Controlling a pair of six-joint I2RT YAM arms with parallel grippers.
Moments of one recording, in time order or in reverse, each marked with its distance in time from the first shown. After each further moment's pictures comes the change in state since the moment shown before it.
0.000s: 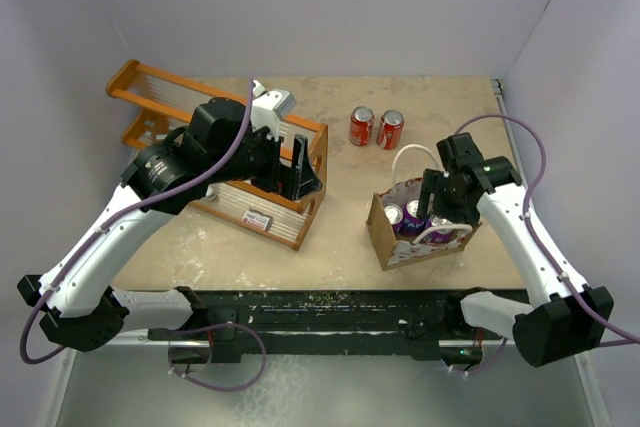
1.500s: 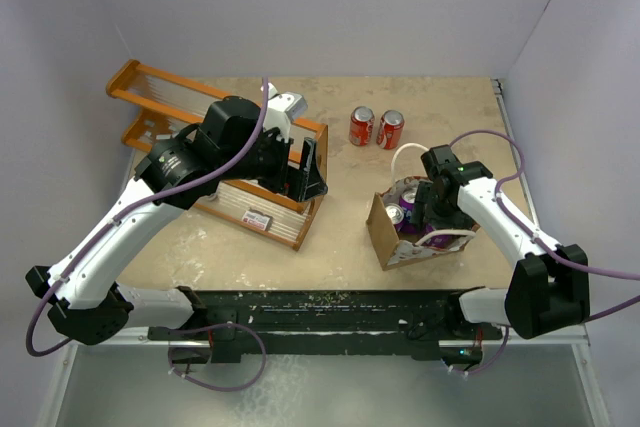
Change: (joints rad) left arm -0.013 0.043 0.006 -0.008 0.027 0.021; right arm 0.001 0.153 -0.192 0.169 0.096 0.089
